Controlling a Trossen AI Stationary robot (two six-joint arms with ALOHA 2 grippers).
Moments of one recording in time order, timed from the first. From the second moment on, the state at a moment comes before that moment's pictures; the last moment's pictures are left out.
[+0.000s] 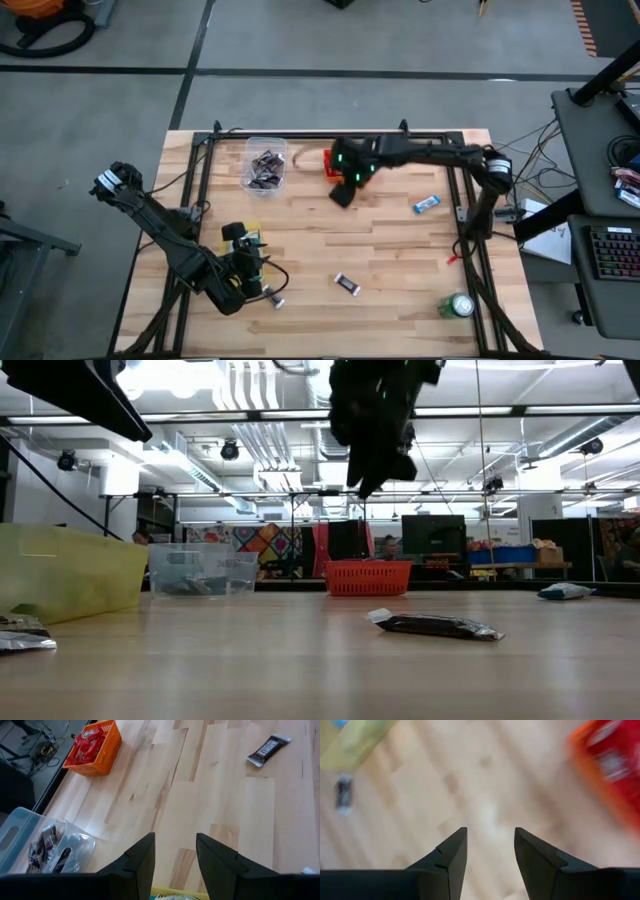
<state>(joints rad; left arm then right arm) -0.76 1.41 1.00 -0.87 -0.85 -0.79 -0.27 1.81 1.58 -0.91 -0.21 0.36</state>
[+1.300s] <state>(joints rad) -0.98 1.39 0.99 -0.61 -1.07 -0.38 0.54 1.90 1.12 -0.24 0.39 0.71</state>
